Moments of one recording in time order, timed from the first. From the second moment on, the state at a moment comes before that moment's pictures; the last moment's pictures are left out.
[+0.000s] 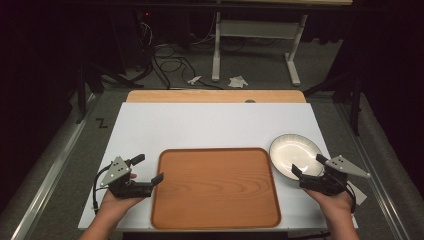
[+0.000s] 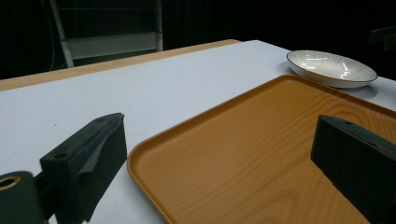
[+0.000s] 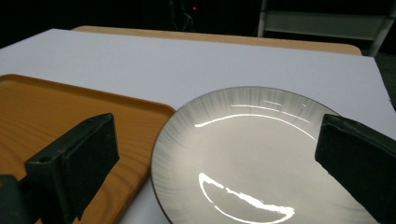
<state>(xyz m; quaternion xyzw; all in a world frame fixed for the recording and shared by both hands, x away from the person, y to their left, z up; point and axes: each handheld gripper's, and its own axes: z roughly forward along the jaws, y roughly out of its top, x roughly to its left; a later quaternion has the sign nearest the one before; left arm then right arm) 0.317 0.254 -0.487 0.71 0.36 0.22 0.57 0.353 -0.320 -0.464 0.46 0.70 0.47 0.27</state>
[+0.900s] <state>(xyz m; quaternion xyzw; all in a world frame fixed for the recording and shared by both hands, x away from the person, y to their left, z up) 0.315 0.254 -0.486 0.71 0.36 0.22 0.57 0.362 -0.348 -0.478 0.56 0.67 0.46 0.19</state>
